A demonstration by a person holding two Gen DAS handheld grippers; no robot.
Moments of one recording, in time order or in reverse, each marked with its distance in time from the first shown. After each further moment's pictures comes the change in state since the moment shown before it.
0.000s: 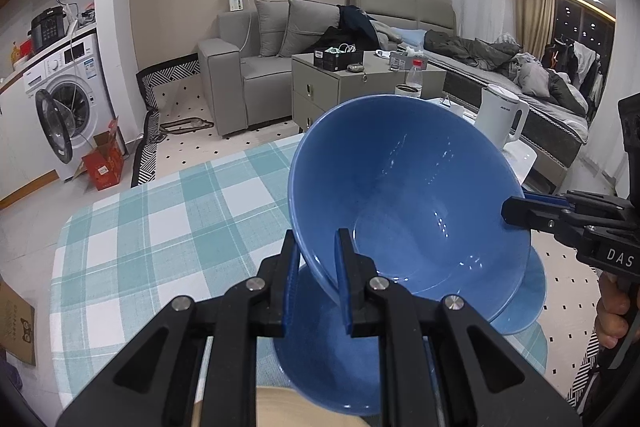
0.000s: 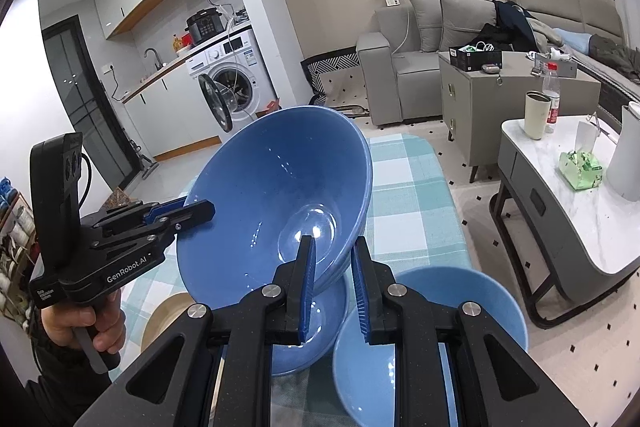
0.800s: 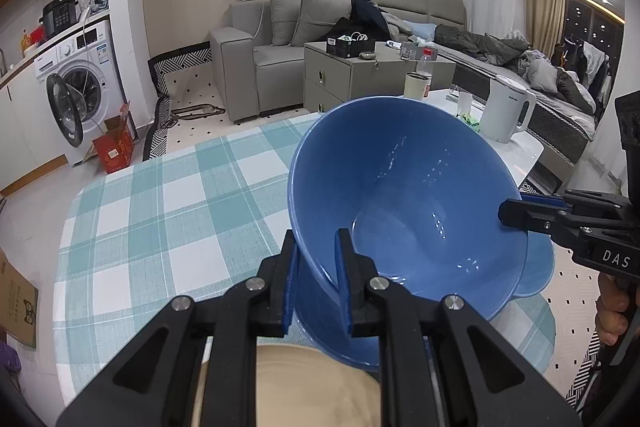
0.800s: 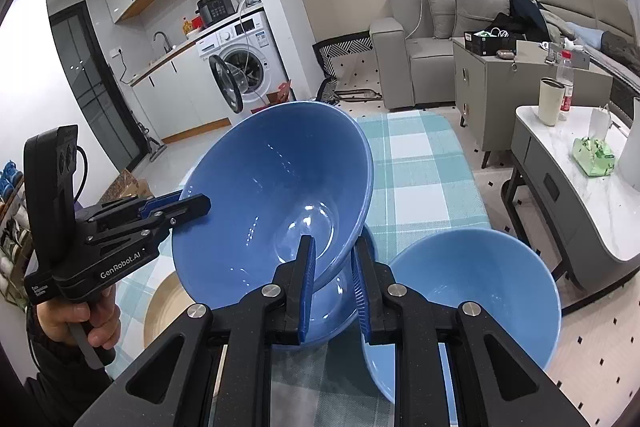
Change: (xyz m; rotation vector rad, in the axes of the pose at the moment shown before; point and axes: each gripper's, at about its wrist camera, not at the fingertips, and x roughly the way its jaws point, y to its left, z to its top) left arm -0.012 0.010 -0.036 -0.028 0.030 0.028; right arm 0.013 0.022 -0.028 -0.028 0.060 0.026
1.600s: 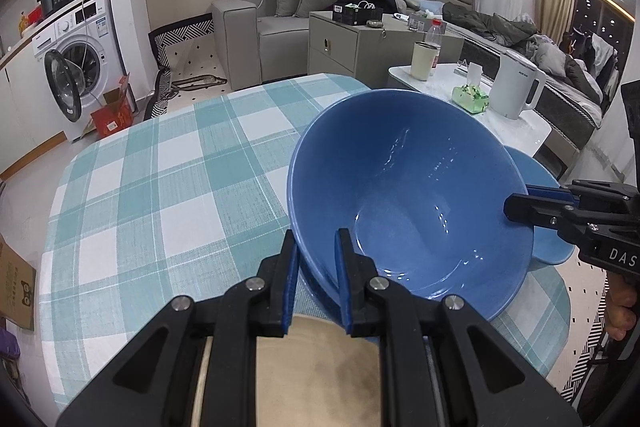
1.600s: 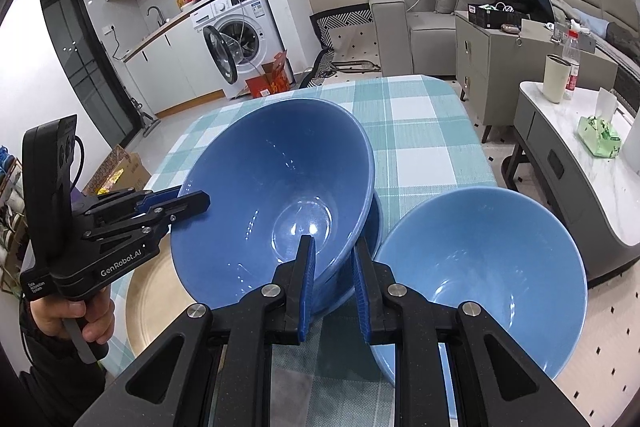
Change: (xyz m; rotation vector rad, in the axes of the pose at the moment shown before) left arm 0.028 0.007 -0.030 -0.020 0.095 0.005; right arm 0.031 0.004 -0.023 -0.013 0.105 -0.020
